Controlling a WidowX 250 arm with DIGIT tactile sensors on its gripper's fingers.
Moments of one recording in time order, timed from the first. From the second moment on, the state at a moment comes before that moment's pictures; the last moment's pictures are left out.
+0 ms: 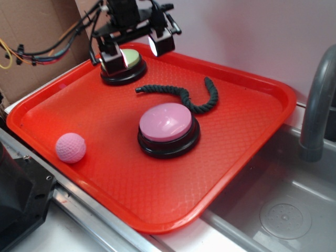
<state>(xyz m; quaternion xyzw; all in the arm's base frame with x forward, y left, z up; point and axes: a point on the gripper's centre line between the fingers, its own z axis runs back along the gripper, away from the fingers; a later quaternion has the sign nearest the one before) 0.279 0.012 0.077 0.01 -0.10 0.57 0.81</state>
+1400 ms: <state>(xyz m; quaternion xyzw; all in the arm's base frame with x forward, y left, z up) 0.311 0.019 0.017 0.03 -0.08 0.59 0.80</state>
